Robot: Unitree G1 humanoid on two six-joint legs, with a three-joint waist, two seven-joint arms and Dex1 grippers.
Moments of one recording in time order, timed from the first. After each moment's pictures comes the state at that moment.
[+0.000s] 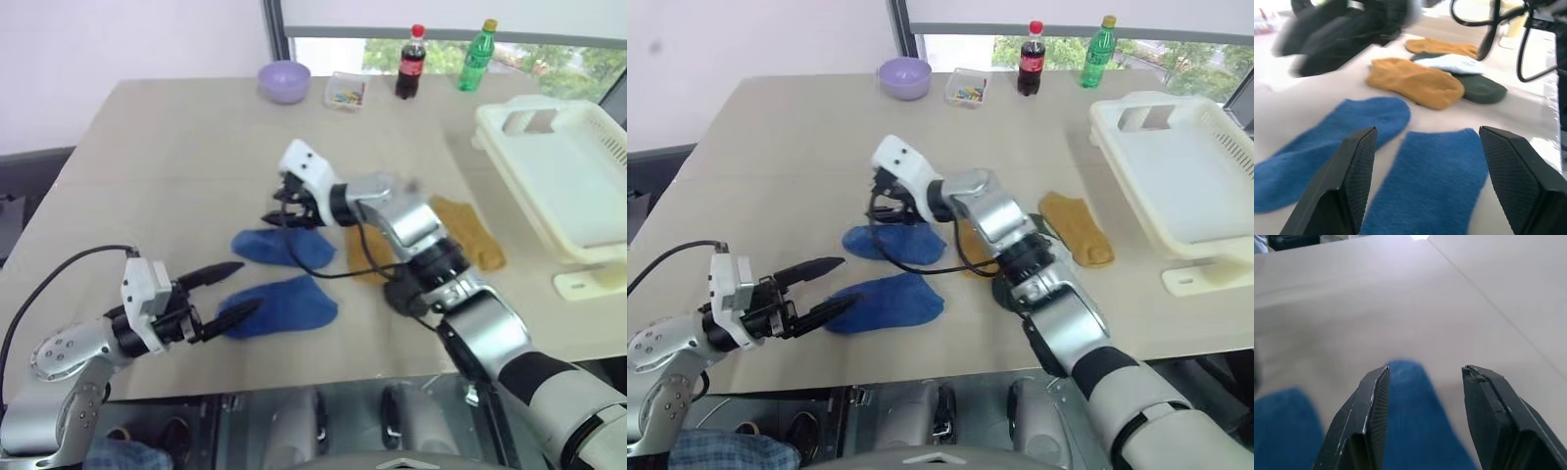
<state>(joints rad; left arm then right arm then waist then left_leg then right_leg) 0.19 0.71 0.38 -0.36 -0.65 0.24 -1.04 -0.98 -0.04 0.31 0.34 0.08 0.64 0.85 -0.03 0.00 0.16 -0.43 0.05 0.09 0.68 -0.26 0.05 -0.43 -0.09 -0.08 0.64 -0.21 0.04</state>
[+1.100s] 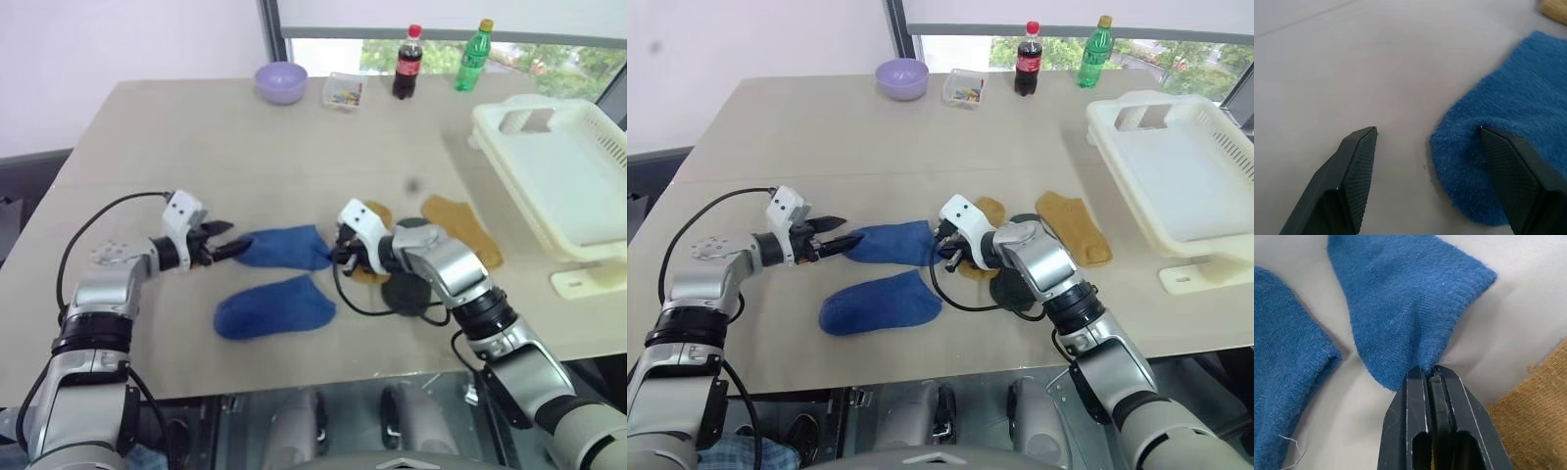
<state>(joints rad) -0.51 0.78 0.06 0.51 -0.27 0.31 -1.06 -0.73 -0.18 0.39 0.10 0.12 0.89 0.75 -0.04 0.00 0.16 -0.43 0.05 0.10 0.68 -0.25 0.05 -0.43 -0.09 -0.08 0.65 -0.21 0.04</state>
